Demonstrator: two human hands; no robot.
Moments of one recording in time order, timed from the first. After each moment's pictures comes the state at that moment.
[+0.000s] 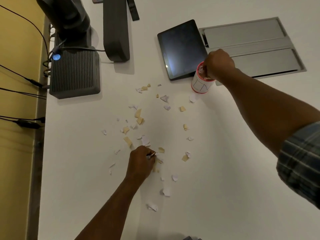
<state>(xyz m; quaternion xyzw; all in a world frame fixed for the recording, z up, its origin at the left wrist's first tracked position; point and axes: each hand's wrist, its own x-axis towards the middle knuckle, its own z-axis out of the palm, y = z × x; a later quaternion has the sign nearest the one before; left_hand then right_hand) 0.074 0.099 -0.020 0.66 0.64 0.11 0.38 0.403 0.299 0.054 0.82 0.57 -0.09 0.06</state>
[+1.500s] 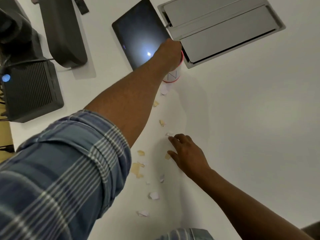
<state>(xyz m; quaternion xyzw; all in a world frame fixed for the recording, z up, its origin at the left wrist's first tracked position) 0.352 0.313 0.049 0.92 0.36 -0.12 0.10 0.303 0.031 -0.031 0.75 0.60 -0.26 -0.09</state>
